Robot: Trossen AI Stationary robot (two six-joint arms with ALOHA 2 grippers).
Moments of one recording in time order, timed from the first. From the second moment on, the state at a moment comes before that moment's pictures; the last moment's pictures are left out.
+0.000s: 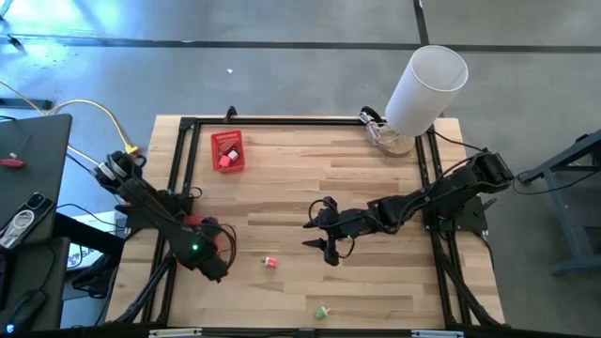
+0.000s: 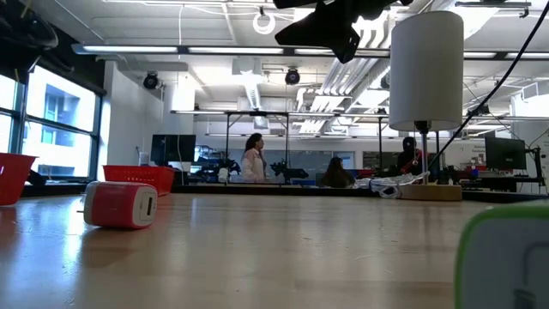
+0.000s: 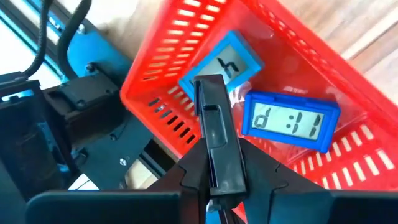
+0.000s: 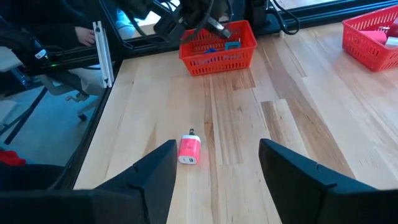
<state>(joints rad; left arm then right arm) -0.76 1.50 0.99 -1.40 0.00 -1.43 0.32 1.58 1.01 0.12 0.20 0.34</state>
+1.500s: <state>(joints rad) -0.76 1.54 0.99 -1.40 0.04 -1.43 0.34 1.58 1.01 0.12 0.20 0.34</state>
